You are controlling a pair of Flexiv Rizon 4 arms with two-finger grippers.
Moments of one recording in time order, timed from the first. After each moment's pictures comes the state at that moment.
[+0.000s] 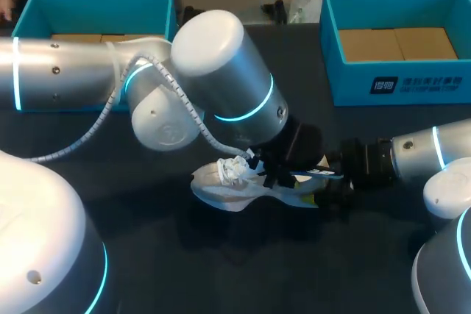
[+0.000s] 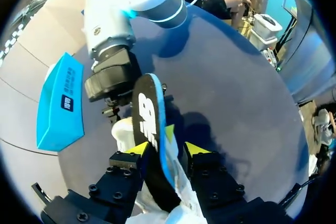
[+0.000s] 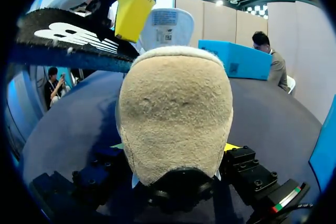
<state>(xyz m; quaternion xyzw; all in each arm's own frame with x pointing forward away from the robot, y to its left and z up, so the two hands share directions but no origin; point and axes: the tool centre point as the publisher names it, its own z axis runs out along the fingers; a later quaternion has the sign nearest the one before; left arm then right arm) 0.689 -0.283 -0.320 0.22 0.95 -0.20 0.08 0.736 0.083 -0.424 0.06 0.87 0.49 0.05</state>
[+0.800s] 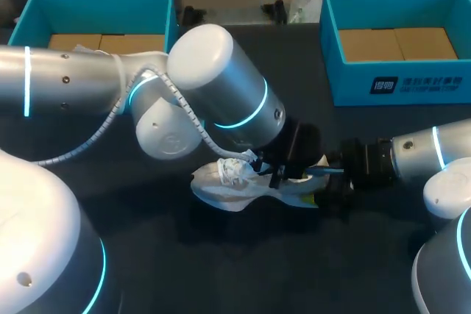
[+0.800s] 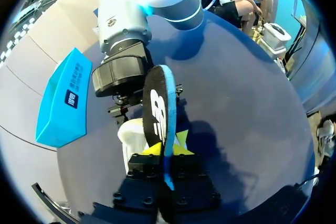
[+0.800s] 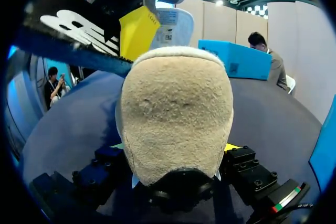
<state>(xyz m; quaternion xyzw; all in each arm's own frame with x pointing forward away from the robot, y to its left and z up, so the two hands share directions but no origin) 0.702 -0.295 -0.339 0.19 0.95 -0.23 0.09 0.736 0.083 -0.425 0.06 0.87 0.49 0.05</state>
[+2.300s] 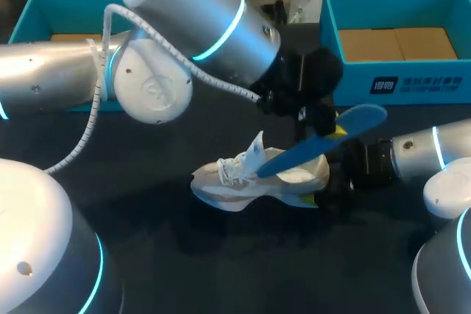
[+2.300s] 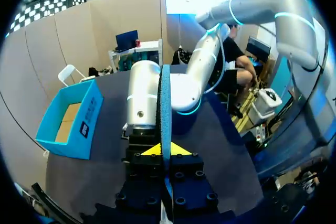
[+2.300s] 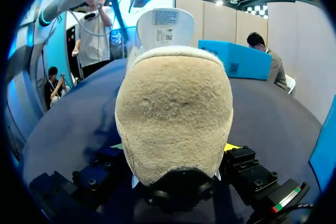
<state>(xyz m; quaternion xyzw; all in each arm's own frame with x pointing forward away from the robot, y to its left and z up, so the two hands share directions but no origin) 0.664 -0.336 -0.168 0.07 0.92 -0.39 -0.03 0.736 0.083 -0.424 0.06 0.87 0.49 0.05</state>
